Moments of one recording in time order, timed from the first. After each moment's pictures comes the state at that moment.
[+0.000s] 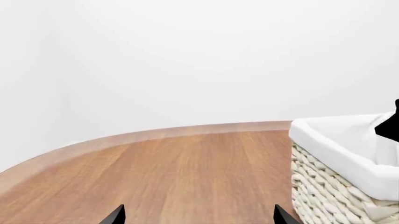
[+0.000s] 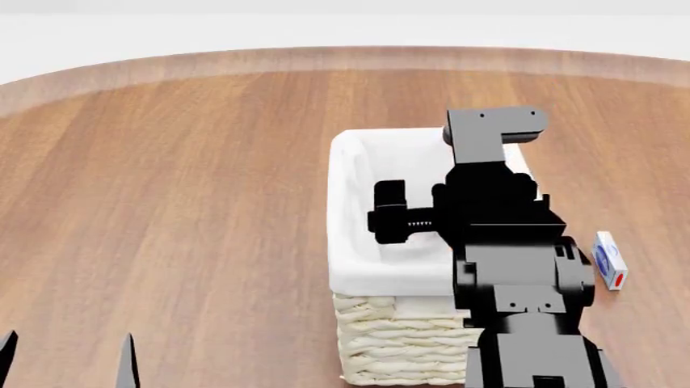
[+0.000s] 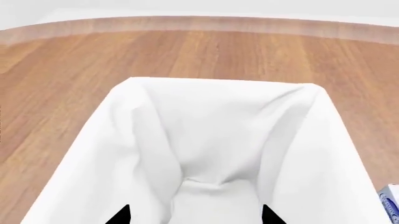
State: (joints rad) left arm 0.05 -0.35 0.30 0.47 -0.23 -0.22 -0.45; right arm 1.32 0.06 -0.05 1.31 0.00 0.47 -0.23
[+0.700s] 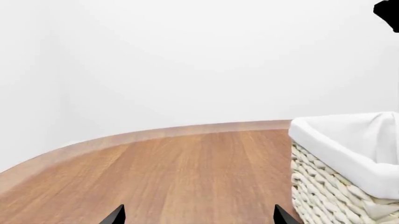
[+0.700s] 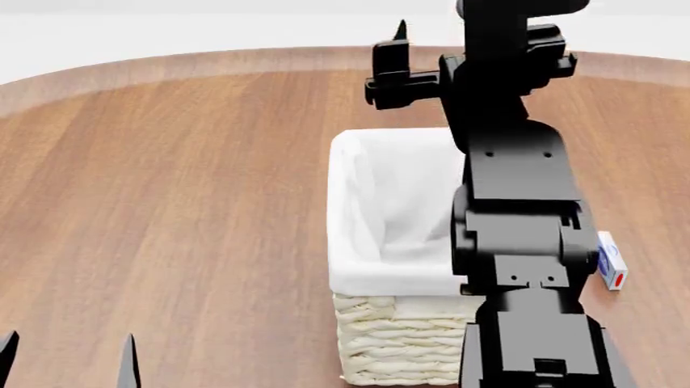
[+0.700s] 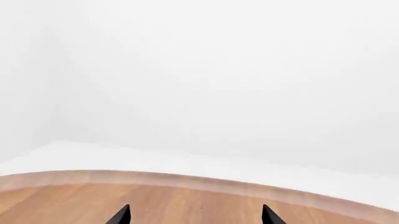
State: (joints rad) left arm 0.04 -0.36 0.31 0.47 -0.23 -0.22 -0.46; right arm 1.35 0.05 -0.03 1.20 0.00 0.01 -0.18
